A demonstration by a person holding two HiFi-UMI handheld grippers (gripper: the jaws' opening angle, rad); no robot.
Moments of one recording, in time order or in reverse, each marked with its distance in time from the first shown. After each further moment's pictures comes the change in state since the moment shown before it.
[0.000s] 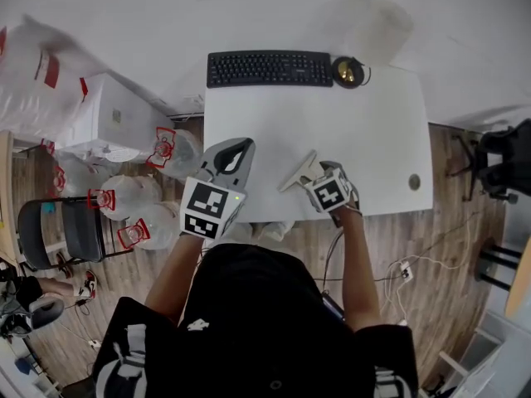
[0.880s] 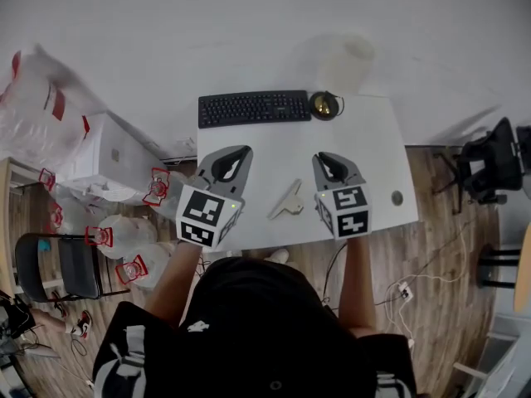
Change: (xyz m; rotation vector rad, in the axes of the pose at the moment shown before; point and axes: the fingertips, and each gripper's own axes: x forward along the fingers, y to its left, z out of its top) left arm -0.013 -0.015 0.081 0.071 -0.161 -0.043; right arm -0.217 -0.034 0.132 0.087 -0.599 -0.263
